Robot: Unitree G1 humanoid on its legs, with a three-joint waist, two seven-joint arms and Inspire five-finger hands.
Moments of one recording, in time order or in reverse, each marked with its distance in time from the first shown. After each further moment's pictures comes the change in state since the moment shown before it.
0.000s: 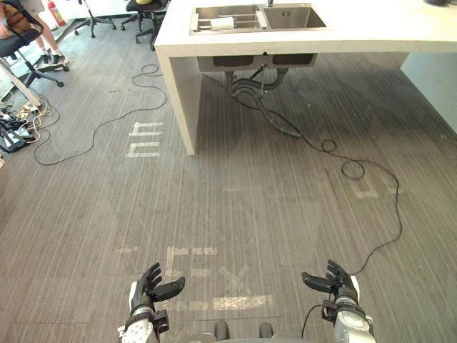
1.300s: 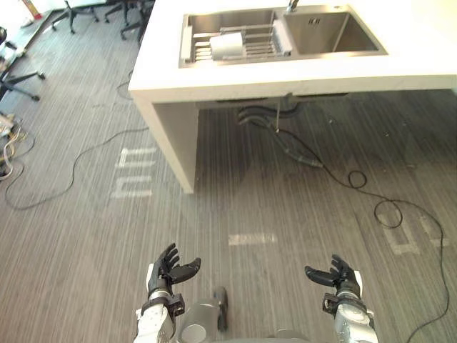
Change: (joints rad) left arm -0.018 -0.053 -0.066 -0.082 -0.021 0.003 0.002; right arm -0.009 -0.011 0.055 0.026 0.020 0.014 -0.026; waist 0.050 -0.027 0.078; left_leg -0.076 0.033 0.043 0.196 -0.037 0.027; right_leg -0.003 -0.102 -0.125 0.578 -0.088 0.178
